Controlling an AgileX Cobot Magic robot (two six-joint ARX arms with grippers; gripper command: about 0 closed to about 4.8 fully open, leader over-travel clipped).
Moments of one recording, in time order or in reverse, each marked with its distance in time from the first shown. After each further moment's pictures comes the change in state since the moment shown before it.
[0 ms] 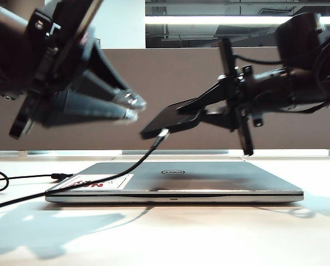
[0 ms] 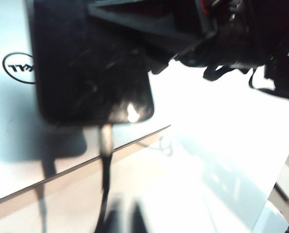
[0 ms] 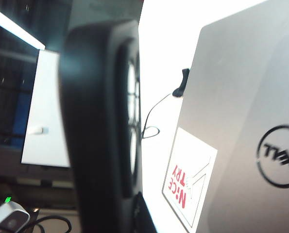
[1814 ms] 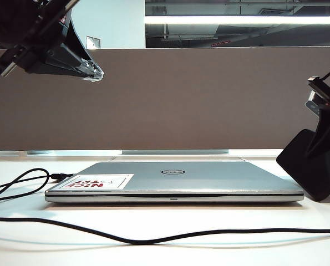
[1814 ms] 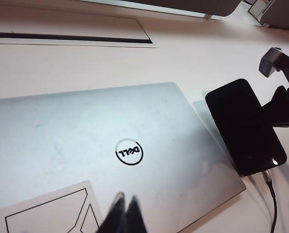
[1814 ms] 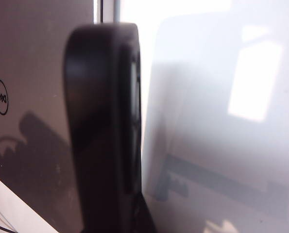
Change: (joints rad) left arm 0.261 -0.043 0.257 -0.340 -0.002 0.217; right arm -0.455 0.035 0.420 -1.457 0.203 -1.064
